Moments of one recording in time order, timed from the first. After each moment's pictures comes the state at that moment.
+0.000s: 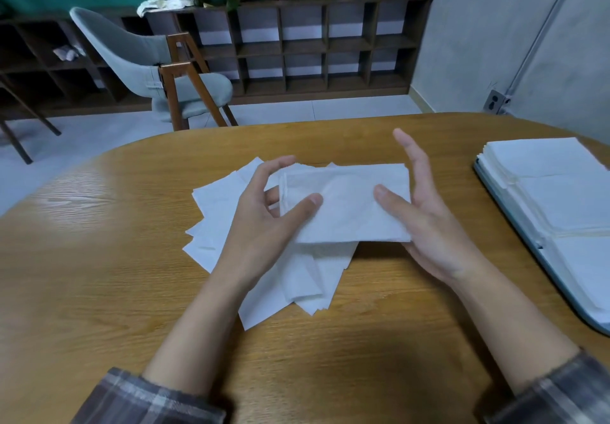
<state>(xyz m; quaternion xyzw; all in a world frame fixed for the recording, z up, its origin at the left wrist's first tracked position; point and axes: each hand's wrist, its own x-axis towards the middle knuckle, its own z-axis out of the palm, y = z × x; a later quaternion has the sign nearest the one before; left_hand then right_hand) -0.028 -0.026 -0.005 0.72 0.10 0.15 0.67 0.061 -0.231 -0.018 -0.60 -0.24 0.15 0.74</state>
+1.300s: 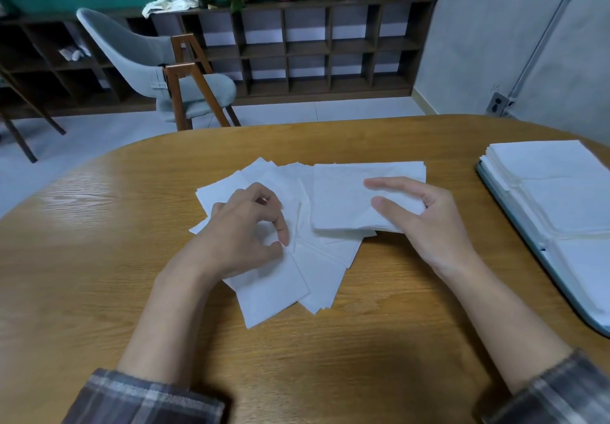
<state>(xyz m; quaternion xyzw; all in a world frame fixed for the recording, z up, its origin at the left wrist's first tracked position) -0.031 0.029 -0.012 0.97 0.02 0.01 0.25 0.068 -0.235 -0.031 -0.77 -0.24 -0.01 0.60</state>
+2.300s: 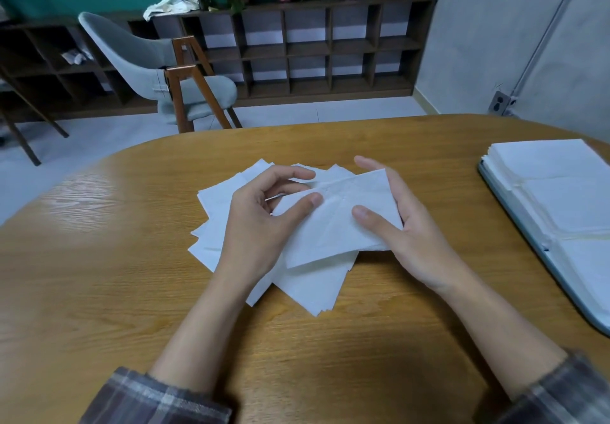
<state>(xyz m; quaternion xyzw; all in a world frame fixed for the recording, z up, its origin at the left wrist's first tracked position) -0.021 -0.016 -0.013 0.76 0.01 0.26 0.60 0.048 -0.220 -0.025 -0.70 -0.31 0.10 0.63</state>
